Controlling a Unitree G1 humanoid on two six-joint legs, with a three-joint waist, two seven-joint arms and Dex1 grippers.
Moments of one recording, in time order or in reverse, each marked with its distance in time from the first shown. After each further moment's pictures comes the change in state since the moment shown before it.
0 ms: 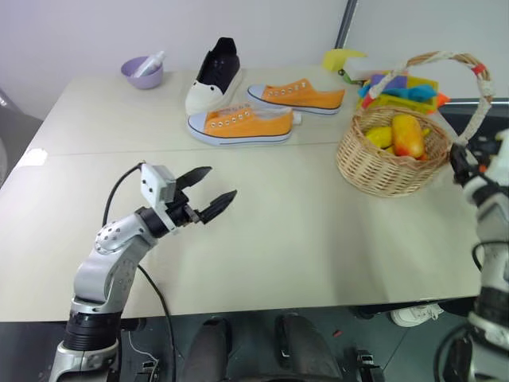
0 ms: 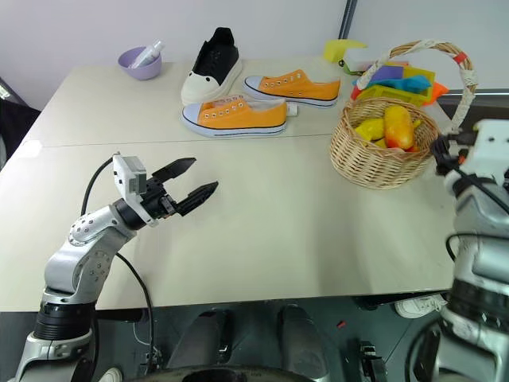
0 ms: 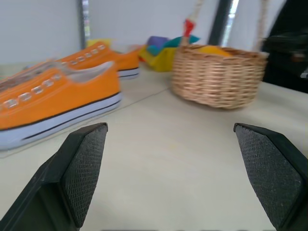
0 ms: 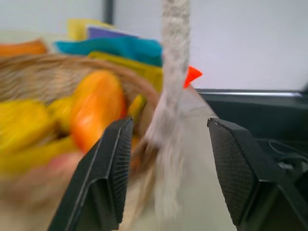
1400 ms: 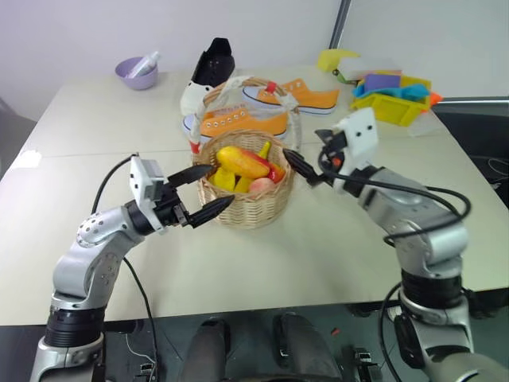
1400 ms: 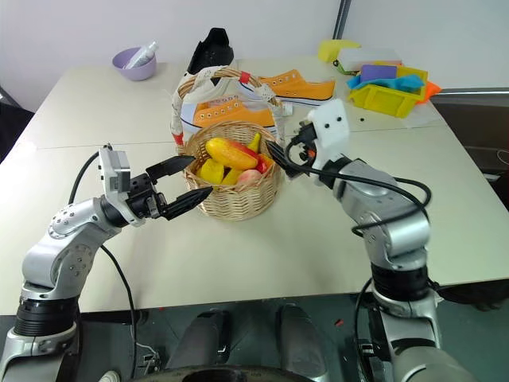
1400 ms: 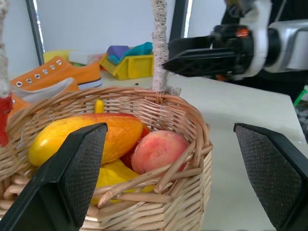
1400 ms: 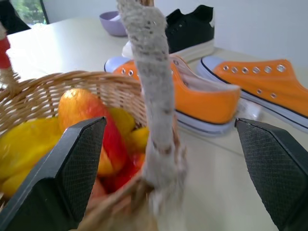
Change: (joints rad) left arm -0.028 0.060 -0.006 -0.089 -0.125 0.077 -0.182; right arm -0.418 0.245 0.572 -0.111 0.027 0.291 0.021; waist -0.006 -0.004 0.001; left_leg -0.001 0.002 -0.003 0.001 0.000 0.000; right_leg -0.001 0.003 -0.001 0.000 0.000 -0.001
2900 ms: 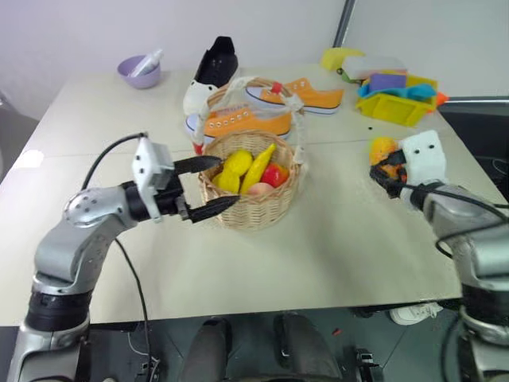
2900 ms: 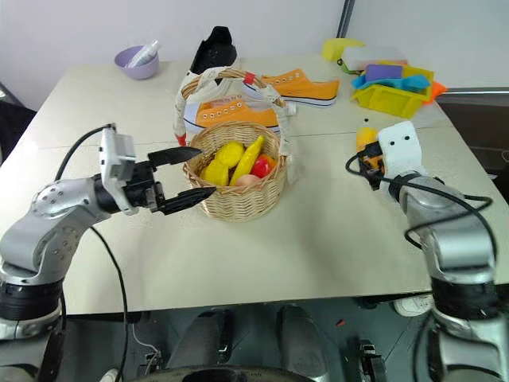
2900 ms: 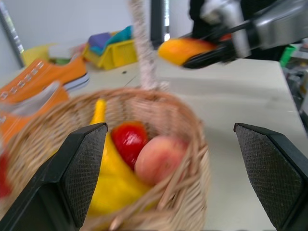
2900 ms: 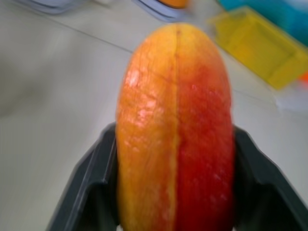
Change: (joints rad) left arm -0.101 0.134 0.011 -0.028 0.013 0.100 -0.068; right arm 0.295 -0.434 -0.169 -0.148 0.001 0.078 0.105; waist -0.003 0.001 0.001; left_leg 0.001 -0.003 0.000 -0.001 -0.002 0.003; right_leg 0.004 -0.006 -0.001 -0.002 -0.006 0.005
